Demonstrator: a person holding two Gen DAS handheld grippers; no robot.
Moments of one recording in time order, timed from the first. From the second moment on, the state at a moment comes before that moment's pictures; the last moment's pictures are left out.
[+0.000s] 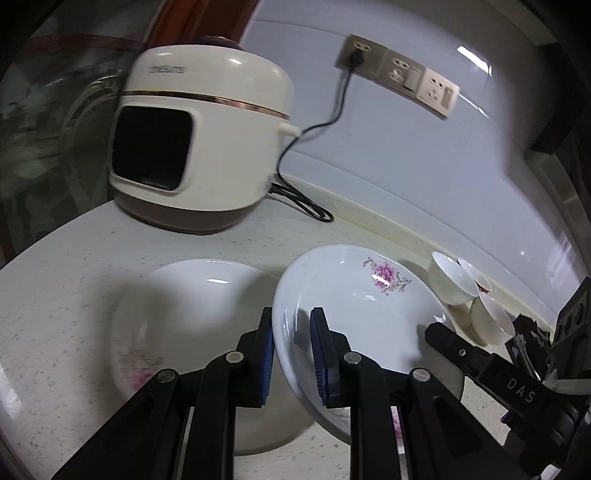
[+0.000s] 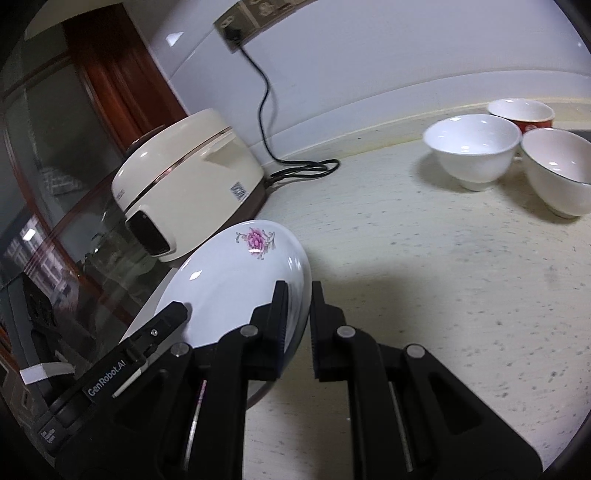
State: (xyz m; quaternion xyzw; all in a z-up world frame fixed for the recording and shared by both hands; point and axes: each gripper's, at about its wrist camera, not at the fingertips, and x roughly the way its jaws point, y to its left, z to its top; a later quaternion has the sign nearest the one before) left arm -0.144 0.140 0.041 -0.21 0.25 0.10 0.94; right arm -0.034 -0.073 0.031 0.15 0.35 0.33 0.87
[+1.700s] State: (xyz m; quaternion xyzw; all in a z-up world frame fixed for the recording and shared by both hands) left arm -0.174 0.211 0.019 -0.30 0.24 0.15 0.91; right arm -0.042 0.013 0.027 0.10 0.38 0.37 0.84
